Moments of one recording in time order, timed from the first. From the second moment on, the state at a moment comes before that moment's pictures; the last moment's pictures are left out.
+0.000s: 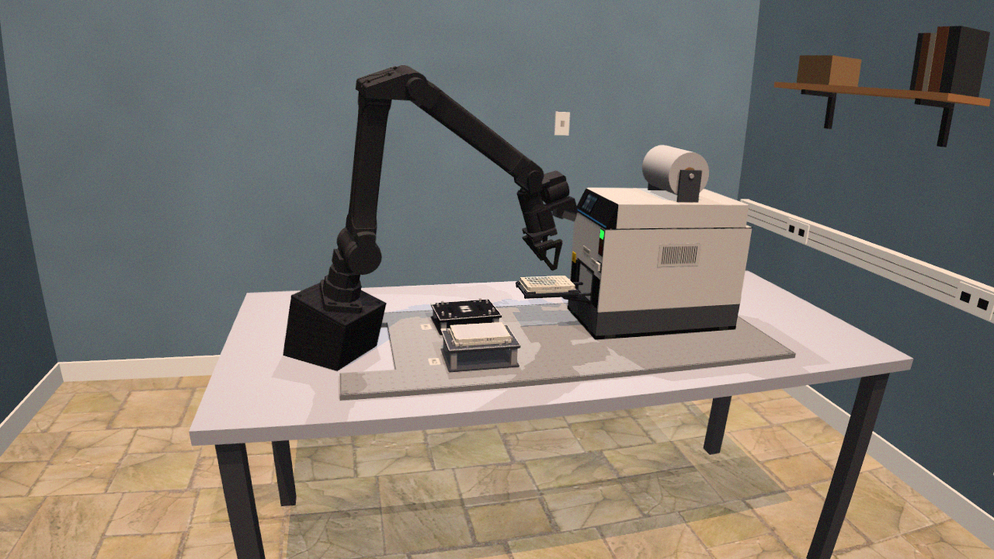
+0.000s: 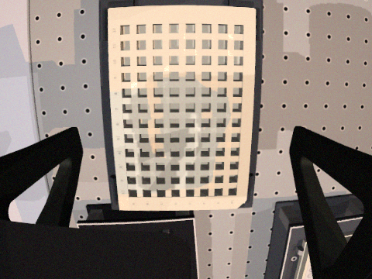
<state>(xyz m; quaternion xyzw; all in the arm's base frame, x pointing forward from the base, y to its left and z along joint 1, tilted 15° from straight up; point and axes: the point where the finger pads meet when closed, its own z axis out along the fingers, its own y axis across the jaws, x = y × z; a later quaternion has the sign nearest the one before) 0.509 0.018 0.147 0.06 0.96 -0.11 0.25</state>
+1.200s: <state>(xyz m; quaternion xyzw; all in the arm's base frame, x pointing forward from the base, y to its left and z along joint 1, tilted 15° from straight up) 0.510 0.020 0.159 0.06 0.96 -0.11 0.26</state>
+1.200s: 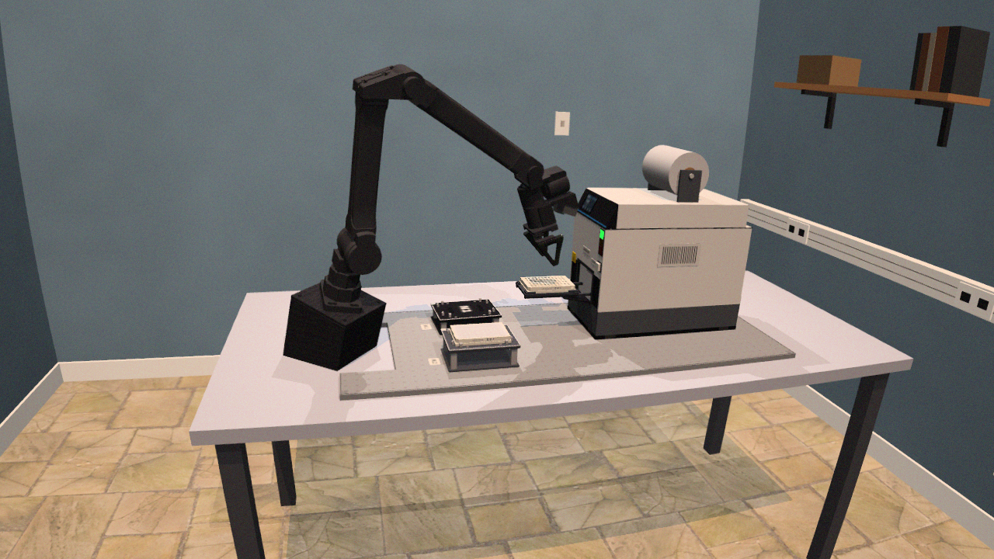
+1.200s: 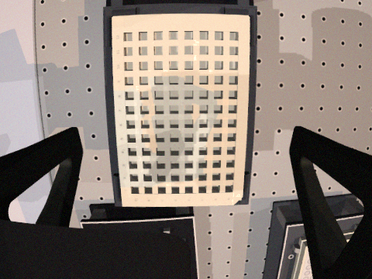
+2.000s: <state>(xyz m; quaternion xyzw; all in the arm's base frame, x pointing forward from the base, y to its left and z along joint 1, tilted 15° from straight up) 0.471 0.009 0.145 0.06 0.96 -0.11 0.26</state>
